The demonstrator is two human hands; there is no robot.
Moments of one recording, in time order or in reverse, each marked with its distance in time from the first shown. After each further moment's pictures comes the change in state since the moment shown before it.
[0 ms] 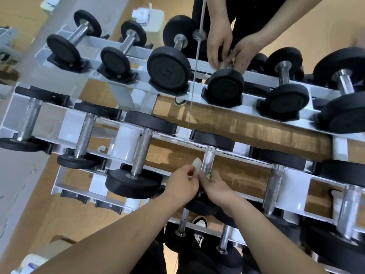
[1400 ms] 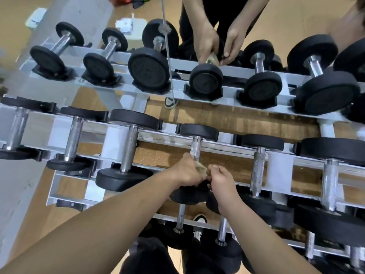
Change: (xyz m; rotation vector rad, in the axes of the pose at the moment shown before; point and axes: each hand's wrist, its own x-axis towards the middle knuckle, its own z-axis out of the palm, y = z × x) left_hand 0.010 0.050 0.015 0.253 -0.300 -0.080; right_hand -0.021 0.043 -0.007 0.456 0.333 -0.045
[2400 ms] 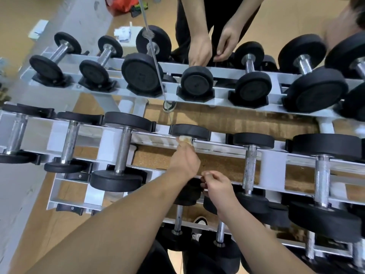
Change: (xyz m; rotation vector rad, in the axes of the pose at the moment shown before) left_hand 0.006 0.032 0.021 0.206 0.452 0.081; right_hand -0.006 0.012 -0.020 0.006 -0.041 -0.036
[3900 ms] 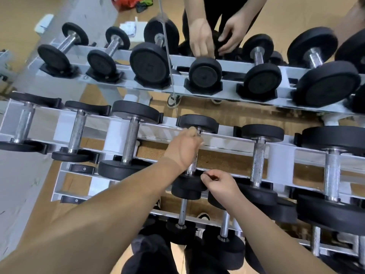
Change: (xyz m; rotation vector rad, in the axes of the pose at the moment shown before) left_hand 0.009 -0.044 -0.016 0.145 0.182 0.608; right_hand -0.014 0.004 -0.002 -0.465 -0.115 -0.132
